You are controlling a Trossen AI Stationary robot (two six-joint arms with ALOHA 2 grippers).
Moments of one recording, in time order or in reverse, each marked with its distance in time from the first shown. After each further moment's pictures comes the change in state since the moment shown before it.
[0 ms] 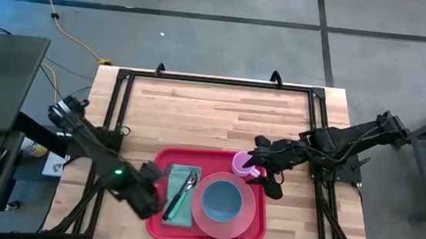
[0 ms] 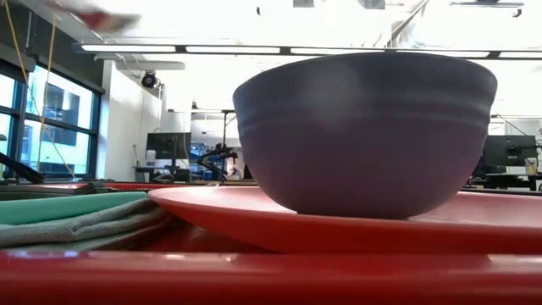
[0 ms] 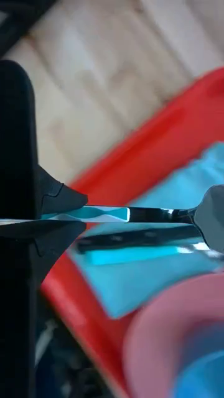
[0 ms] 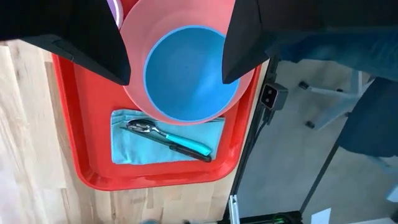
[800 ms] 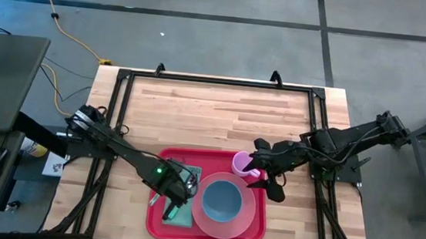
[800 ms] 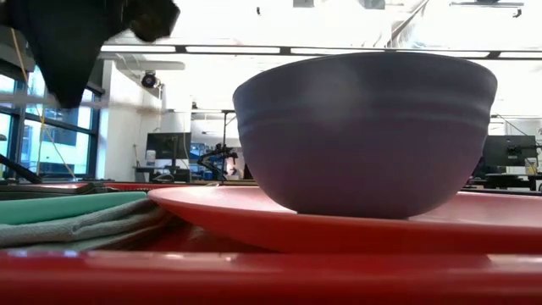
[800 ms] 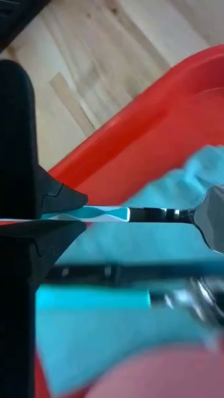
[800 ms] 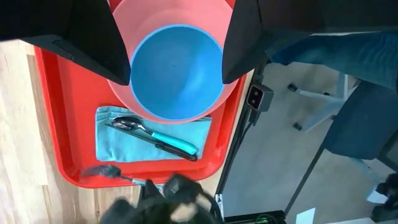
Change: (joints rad) left arm 0.205 0.213 -0.005 0.041 0.142 0.190; right arm 0.019 0.000 0.000 0.019 -0.033 -0.001
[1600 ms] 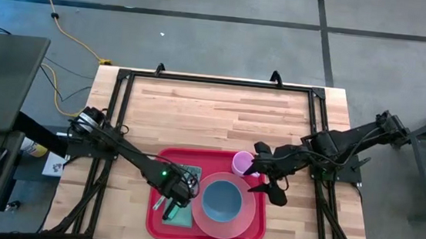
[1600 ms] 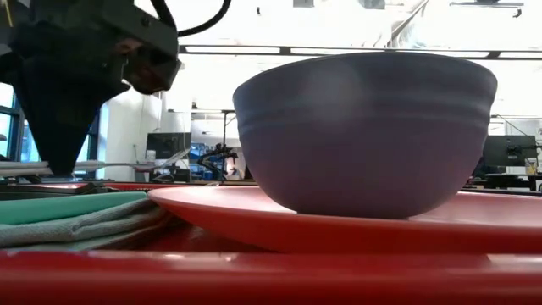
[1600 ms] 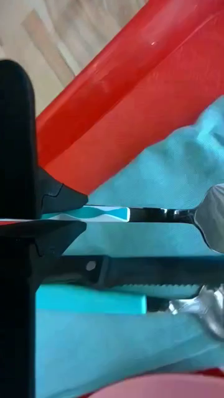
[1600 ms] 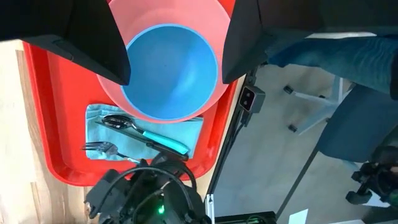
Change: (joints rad) left arm 0.024 0.032 -0.145 0.241 0.052 -0.004; right arm 0.030 0.000 0.000 0.011 0.008 0.004
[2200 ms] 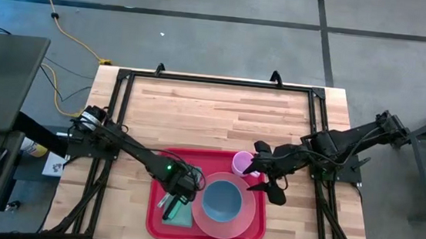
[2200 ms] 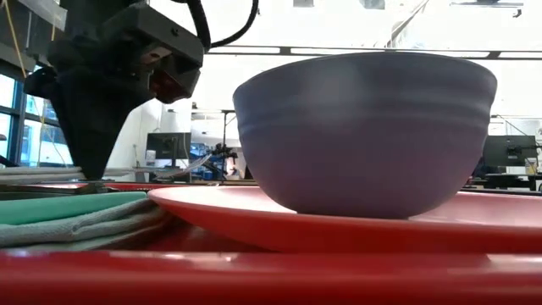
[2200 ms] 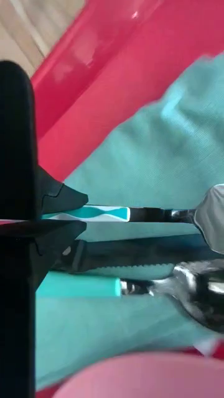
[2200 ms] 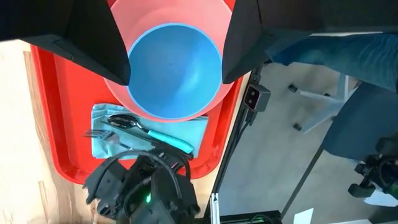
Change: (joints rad) left arm 0.059 0.020 -0.003 0.051 0.042 0.097; right arm 0.000 0.000 0.000 -0.002 0.016 -0.003
